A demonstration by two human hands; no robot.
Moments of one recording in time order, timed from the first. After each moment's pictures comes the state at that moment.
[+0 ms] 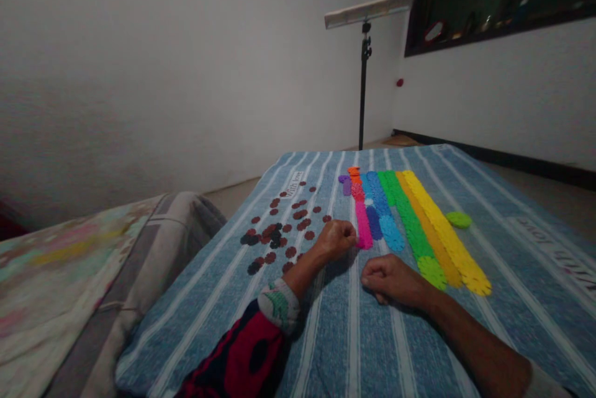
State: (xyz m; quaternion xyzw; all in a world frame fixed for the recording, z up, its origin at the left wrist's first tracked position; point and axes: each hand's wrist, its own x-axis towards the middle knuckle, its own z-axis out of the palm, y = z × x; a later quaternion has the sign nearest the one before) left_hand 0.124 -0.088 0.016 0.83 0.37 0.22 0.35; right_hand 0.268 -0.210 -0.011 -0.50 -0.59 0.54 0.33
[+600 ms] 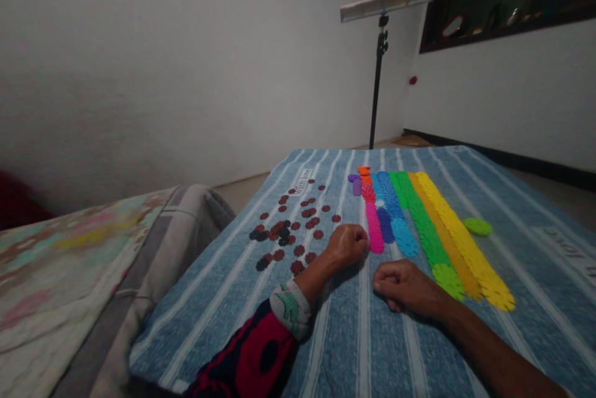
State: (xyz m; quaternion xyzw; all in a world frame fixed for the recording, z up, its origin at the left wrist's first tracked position) left_hand 0.124 -0.096 0.004 0.85 0.39 0.21 0.28; right_hand 0.268 -0.212 -0.012 -0.52 -0.60 0.52 0.32
